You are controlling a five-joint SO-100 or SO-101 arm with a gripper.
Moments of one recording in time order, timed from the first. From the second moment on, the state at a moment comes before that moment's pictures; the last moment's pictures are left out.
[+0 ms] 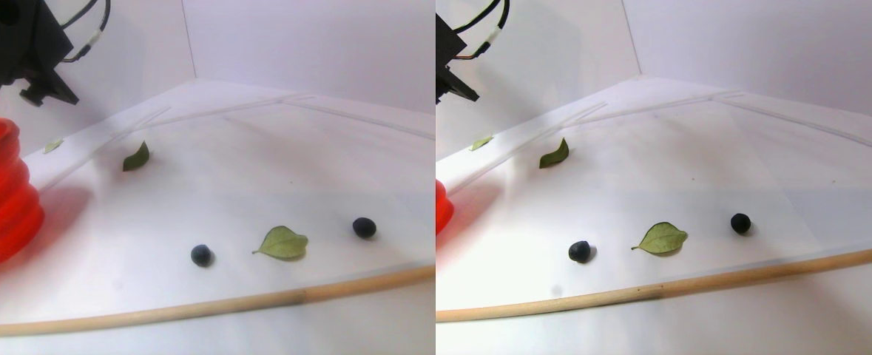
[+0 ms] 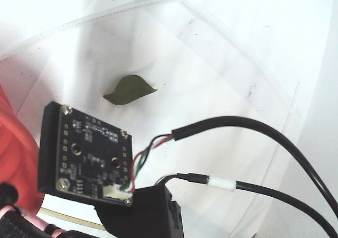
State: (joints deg) arm -39.9 112.5 136.0 25.0 -41.2
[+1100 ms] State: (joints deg) arm -23.2 128.8 136.8 44.6 -54.1
